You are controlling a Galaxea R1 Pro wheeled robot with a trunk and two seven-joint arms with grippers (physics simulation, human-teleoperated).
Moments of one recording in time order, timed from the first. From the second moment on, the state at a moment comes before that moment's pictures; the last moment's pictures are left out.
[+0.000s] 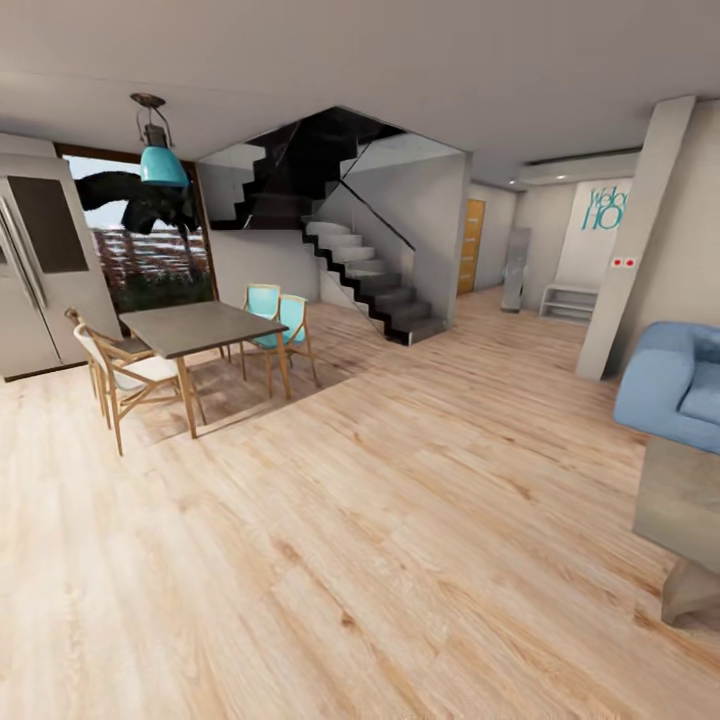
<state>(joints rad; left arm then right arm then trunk) 0.00 0.02 0.03 -0.05 0.06 -0.15 0.03 0.10 -0.03 -0.06 0.00 -0.05 -0.09 -0.02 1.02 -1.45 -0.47</state>
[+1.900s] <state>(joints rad) 0.00 -0.02 0.04 -0.05 0.06 -0.10 0.02 0.10 -0.03 -0.06 0.00 -0.05 -0.09 -0.02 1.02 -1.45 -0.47</state>
